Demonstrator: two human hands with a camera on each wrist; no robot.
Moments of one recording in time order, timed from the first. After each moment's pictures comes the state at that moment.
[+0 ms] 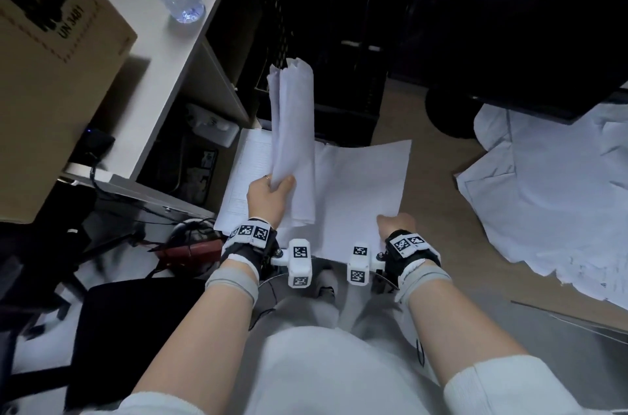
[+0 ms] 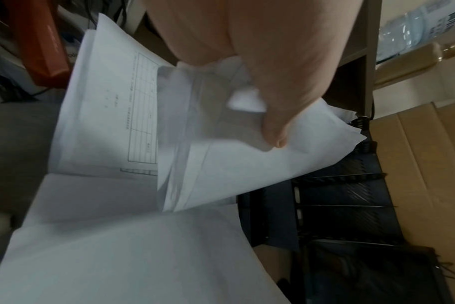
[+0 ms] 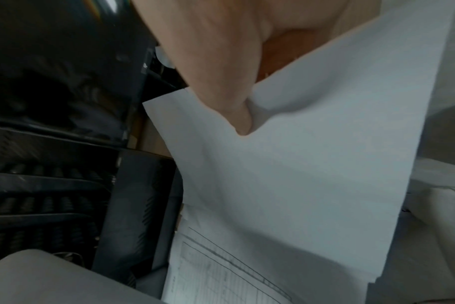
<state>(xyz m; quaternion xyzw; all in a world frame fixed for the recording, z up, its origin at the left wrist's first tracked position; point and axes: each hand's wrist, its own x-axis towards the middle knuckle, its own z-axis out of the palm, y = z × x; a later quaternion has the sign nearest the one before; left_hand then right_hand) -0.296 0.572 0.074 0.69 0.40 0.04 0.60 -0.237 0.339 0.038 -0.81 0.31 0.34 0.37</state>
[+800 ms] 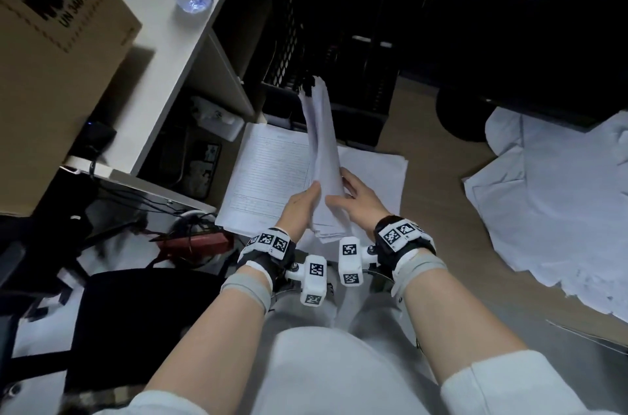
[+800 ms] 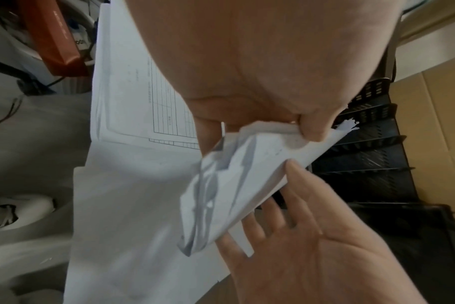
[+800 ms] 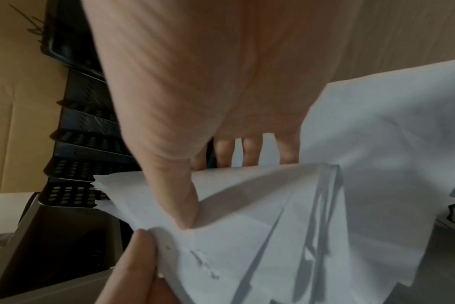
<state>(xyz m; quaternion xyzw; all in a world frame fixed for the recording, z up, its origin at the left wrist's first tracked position) -0.294 0.531 0.074 0.64 0.34 -0.14 0.68 -0.221 0.395 0.064 -0.70 0.00 0.42 0.57</state>
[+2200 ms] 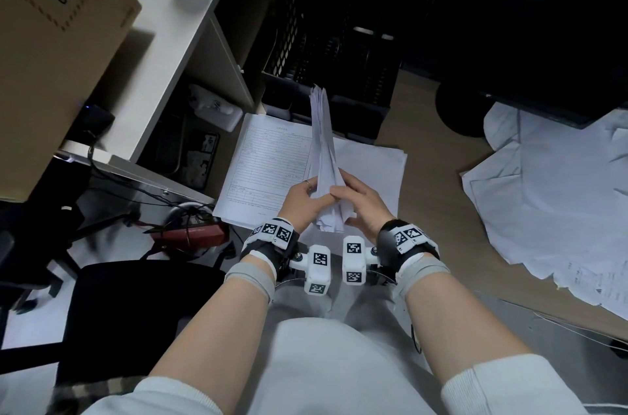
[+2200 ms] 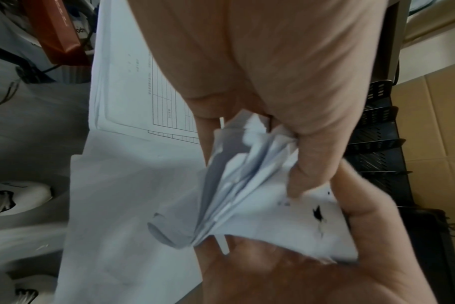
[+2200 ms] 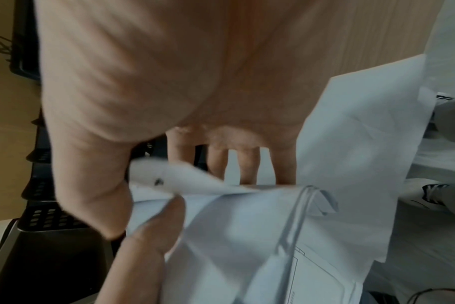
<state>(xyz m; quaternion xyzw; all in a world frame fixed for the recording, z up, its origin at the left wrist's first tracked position) -0.298 0.530 0.062 0.66 0.31 -0.10 0.68 -0.241 0.389 0.081 -0.63 0.09 0.45 0.63</state>
